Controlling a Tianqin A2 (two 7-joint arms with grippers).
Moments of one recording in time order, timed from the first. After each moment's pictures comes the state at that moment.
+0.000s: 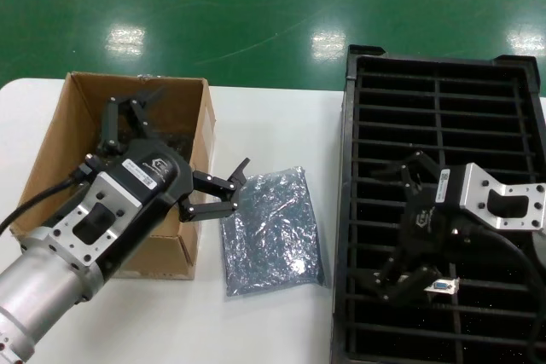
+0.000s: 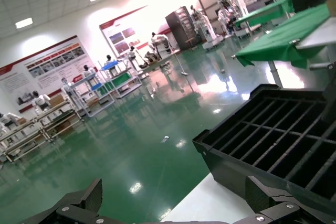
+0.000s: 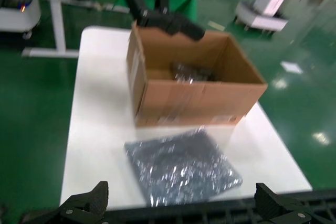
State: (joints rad) left arm -0.17 -0.29 1.48 -1.97 -1.03 0.64 -0.31; right arm 0.73 0.59 -1.93 1.69 1.22 -1.22 0.48
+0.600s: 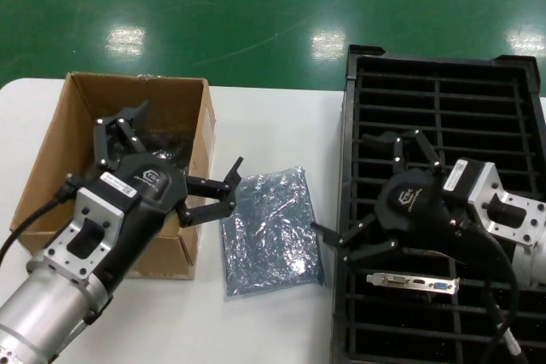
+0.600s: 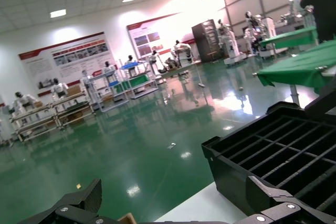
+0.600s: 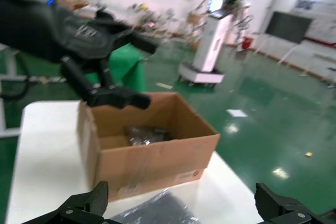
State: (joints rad) left arm -0.12 -0.29 1.51 -1.86 -1.25 0.45 -0.22; right arm 0.52 0.50 -1.84 1.66 1.39 -0.87 0.34
